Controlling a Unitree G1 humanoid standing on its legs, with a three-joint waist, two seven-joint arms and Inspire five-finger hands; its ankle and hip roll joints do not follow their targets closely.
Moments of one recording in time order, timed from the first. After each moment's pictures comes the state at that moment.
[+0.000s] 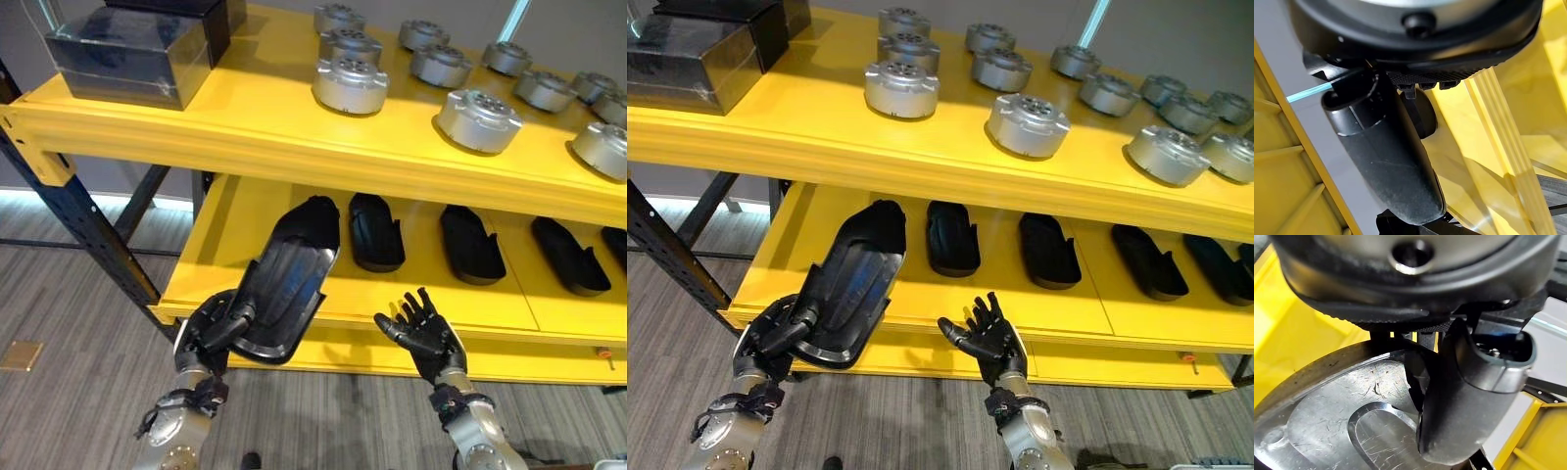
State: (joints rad) left arm 0.26 0.41 -0.06 -0.05 -0.86 -0.09 0.13; right arm 0.20 -0.23 0.21 0.00 0.80 -0.09 -0.04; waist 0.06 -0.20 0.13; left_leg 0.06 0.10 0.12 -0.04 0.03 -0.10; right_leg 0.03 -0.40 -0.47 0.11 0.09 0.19
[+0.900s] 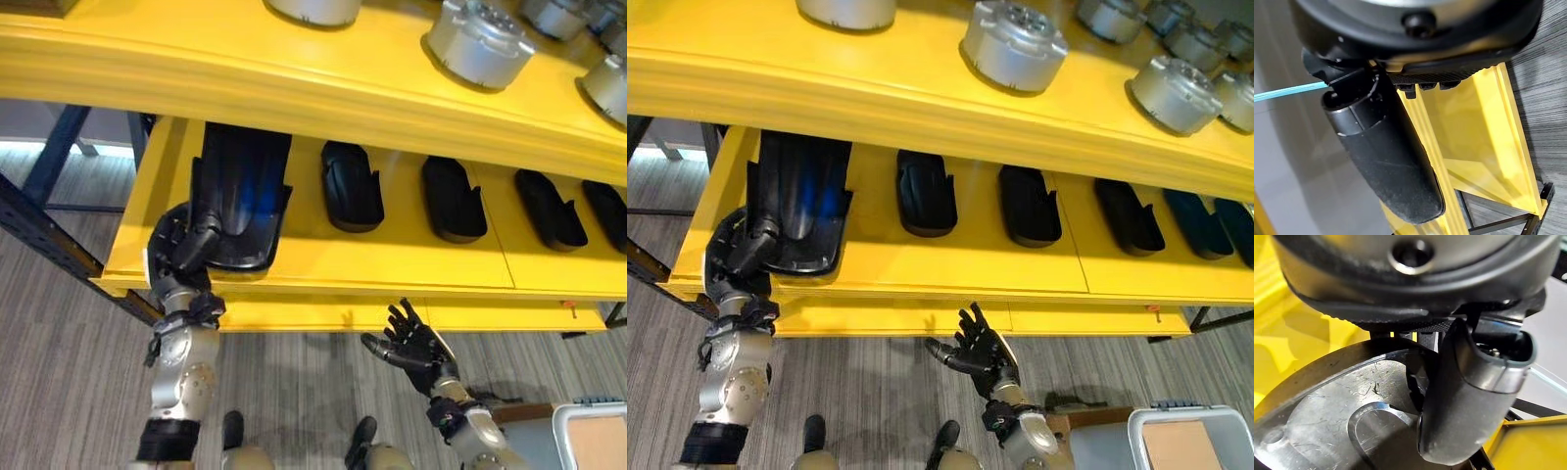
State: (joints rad) left arm -0.19 0.34 0.04 0.01 -0.81 -0.21 0.42; right arm 0.21 -0.32 0.31 -0.01 0.80 -0.06 -0.01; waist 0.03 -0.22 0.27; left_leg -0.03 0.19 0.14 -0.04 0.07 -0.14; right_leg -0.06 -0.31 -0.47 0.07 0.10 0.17
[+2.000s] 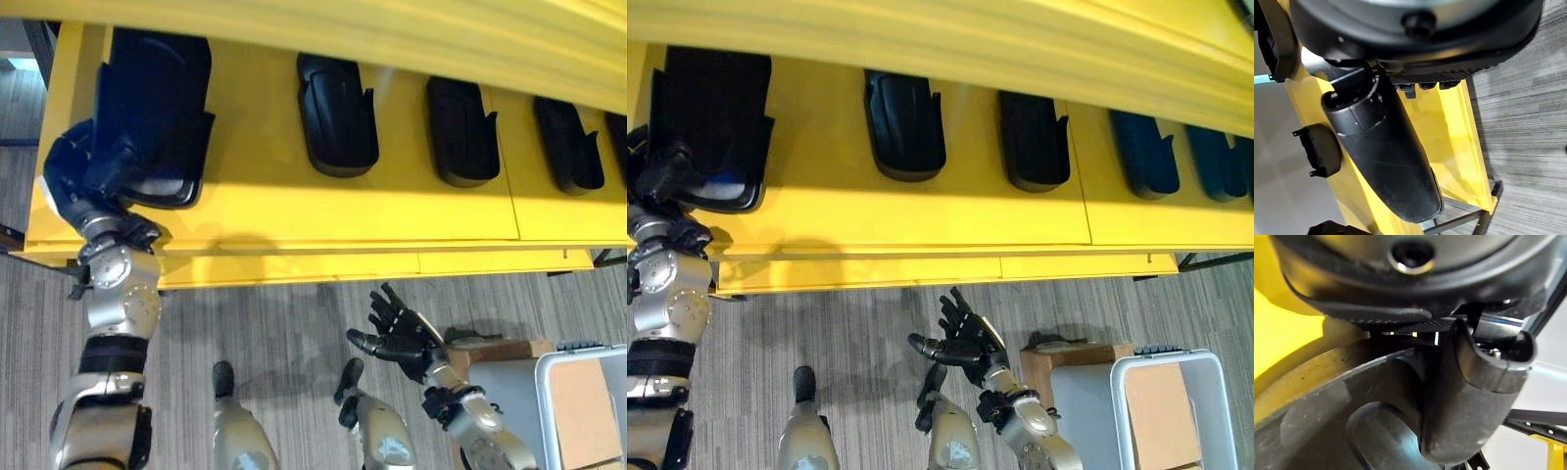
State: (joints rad) left arm -0.60 0.65 0.07 0.43 -0.82 -0.23 0.51; right arm 0.13 -0.42 0.39 -0.04 0.80 -0.06 0.04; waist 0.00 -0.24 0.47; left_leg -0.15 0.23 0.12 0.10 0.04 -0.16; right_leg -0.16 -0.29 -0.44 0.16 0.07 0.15
